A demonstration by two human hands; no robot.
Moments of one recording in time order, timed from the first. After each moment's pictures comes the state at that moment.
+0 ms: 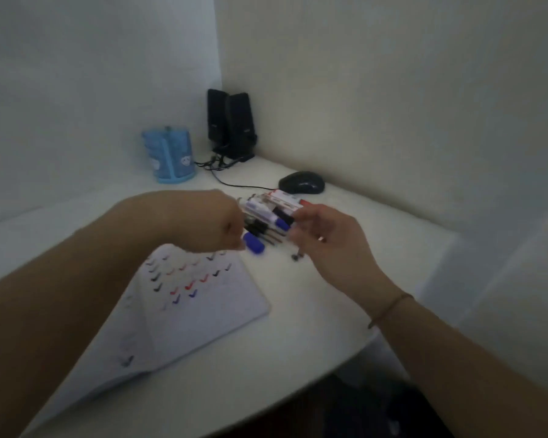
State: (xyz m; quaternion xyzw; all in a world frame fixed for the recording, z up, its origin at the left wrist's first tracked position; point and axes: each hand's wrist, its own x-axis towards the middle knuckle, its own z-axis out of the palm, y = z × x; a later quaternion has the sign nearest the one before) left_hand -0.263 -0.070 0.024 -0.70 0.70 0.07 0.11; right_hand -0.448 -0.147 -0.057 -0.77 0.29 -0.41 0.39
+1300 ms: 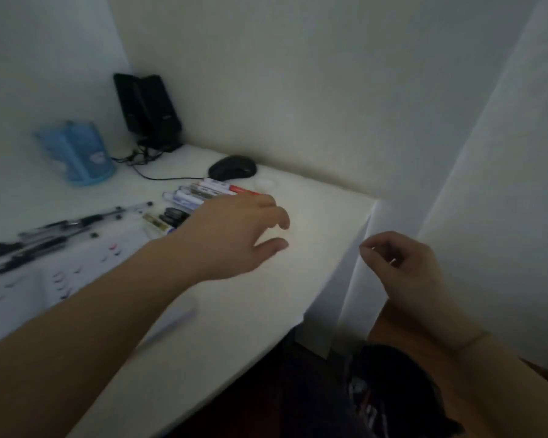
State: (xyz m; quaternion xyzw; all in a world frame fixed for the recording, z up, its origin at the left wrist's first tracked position) left_hand -0.365 -0.110 -0.023 -0.54 0.83 -0.09 -0.10; right_hand -0.624 -0.166 -0.109 -0.71 0.47 -0.45 0.26
